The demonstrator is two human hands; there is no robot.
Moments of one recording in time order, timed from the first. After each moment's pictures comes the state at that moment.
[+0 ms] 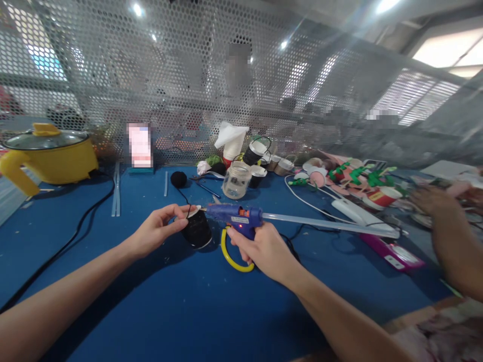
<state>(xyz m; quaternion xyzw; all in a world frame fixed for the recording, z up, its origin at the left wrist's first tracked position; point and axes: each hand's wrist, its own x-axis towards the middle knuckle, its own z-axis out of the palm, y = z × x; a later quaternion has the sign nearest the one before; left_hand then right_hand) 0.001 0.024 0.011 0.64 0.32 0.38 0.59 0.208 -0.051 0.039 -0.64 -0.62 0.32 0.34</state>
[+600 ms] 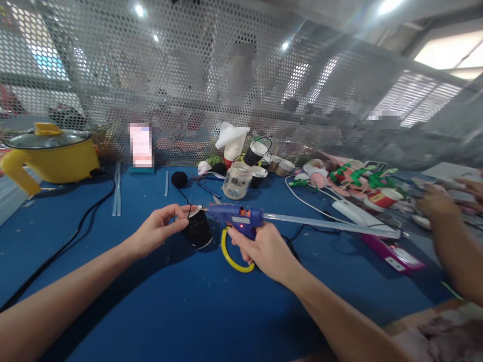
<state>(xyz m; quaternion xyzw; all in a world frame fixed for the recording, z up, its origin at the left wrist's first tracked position) 0.001 0.024 0.011 0.64 0.32 0.39 0.59 0.208 -0.052 0.038 -0.63 -0.62 0.32 0.34</state>
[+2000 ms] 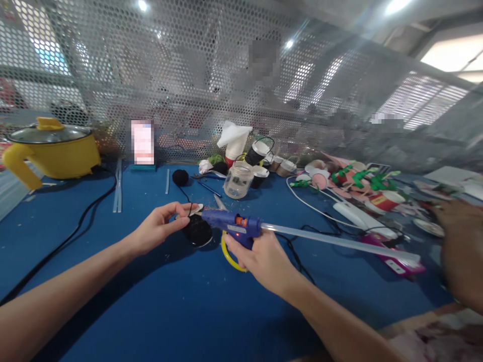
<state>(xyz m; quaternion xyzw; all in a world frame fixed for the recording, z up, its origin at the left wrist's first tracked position) 0.002 0.024 0.012 0.64 0.31 0.38 0.59 0.202 -0.056 0.029 -0.60 -0.68 0.21 0.35</state>
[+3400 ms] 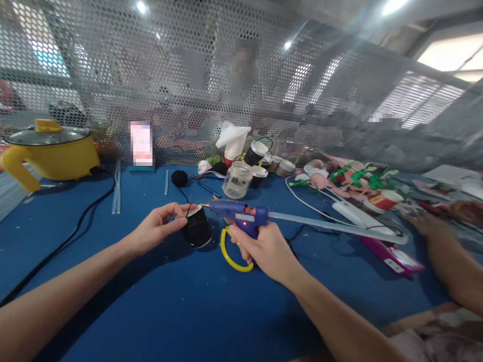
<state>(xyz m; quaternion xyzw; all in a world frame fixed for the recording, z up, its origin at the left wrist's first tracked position) 0.000 0.025 0.011 0.65 0.30 0.37 0.59 0.210 -0.052 0.039 -0.61 -0.60 0.35 0.37</state>
